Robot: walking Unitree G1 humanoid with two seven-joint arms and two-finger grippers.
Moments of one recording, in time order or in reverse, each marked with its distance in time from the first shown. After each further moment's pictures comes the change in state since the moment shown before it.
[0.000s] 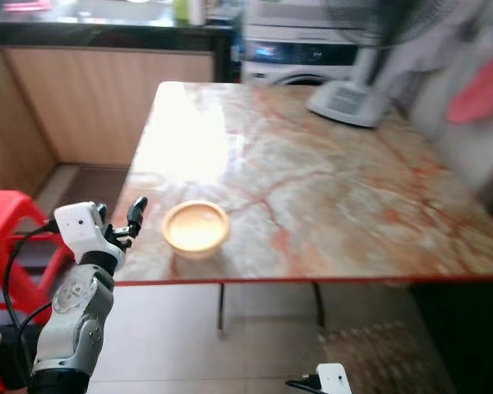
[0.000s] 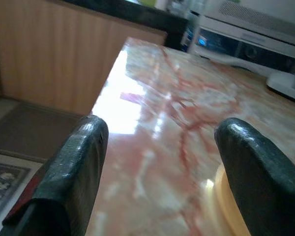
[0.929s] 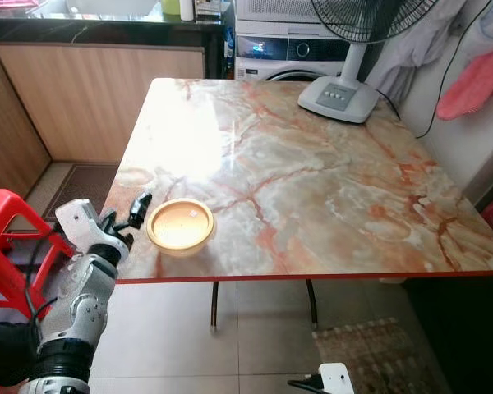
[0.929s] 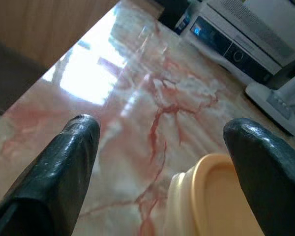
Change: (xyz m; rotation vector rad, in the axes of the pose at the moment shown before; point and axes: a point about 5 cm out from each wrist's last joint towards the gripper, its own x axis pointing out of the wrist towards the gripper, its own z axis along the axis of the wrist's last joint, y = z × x) left arm 0.026 0.012 -0.018 -0.299 0.096 -0.016; right arm -0.001 -0.003 0.001 -0.012 0.000 -0.008
